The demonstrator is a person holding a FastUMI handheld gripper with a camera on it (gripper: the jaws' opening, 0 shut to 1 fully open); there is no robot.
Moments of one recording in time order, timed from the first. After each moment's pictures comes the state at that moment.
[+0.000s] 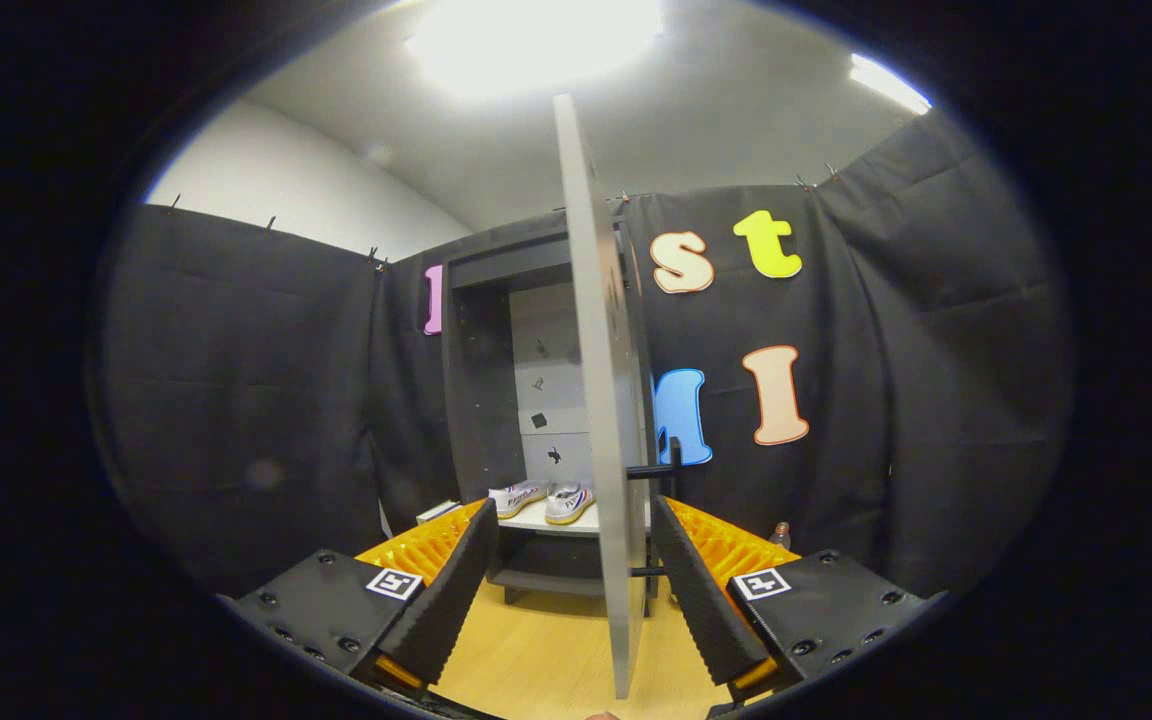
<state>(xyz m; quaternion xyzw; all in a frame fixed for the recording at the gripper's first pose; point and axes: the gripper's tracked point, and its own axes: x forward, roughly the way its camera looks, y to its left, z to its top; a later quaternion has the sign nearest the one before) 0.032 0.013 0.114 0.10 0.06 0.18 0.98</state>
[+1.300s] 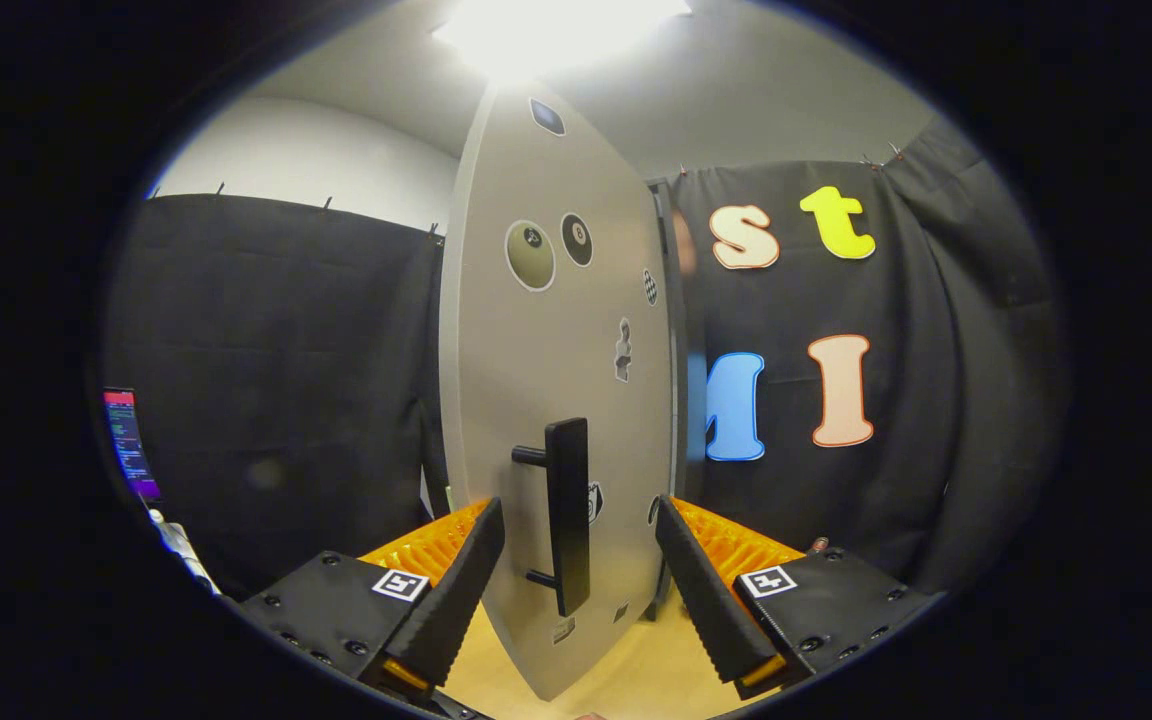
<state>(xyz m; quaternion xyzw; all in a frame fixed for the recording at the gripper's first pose) 0.089 0.022 0.080 0.05 0.07 0.30 0.95</state>
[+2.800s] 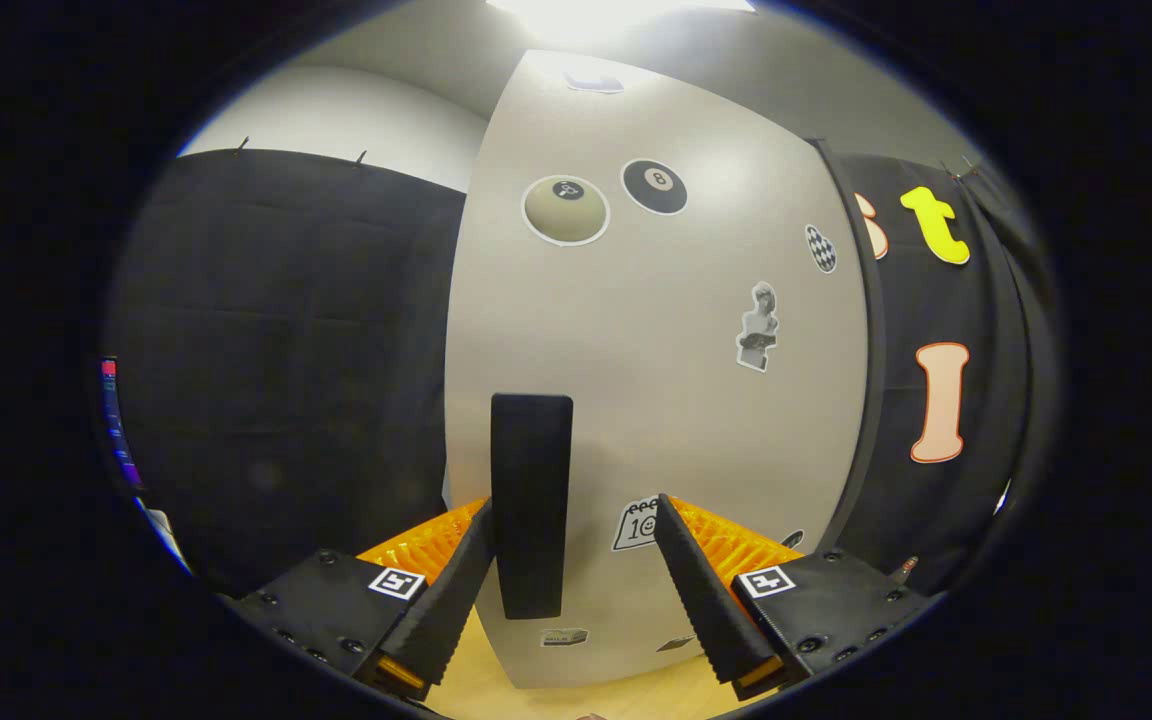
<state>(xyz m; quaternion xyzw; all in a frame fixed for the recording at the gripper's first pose) 0.157 0.239 0.063 0.01 0.07 0.35 0.94</state>
